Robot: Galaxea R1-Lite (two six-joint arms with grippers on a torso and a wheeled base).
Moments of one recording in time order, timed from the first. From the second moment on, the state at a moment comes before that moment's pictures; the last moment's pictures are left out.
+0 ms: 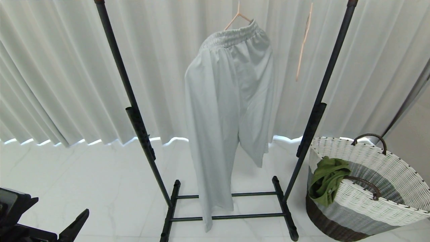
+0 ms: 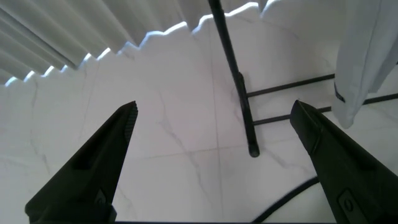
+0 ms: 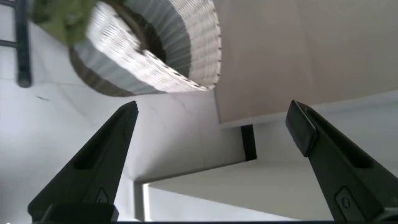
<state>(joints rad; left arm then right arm) 0.18 0.97 -0.02 -0.63 -0.13 0.39 -0.01 0.83 -0.46 0.04 -0.43 -0.49</state>
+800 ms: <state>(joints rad) 0.16 0.98 -0.04 -0.63 -0.13 0.39 -0.01 0.83 -0.44 0.04 -0.36 -0.49</state>
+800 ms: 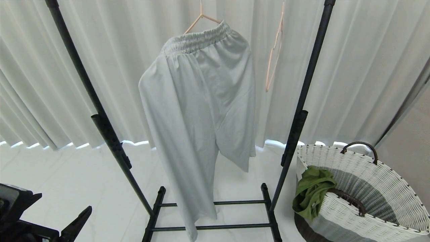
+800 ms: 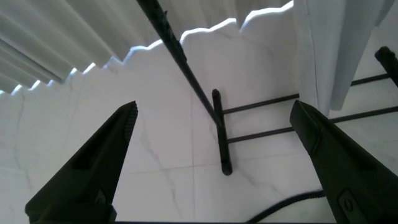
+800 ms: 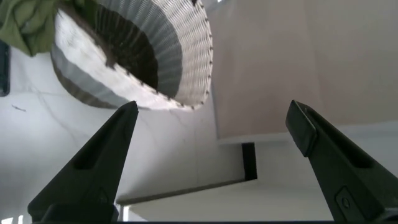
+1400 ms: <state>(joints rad) 0.08 1.01 -0.07 -0.63 -0.13 0.39 -0.01 0.90 -0.38 0.01 -0.26 -0.48</state>
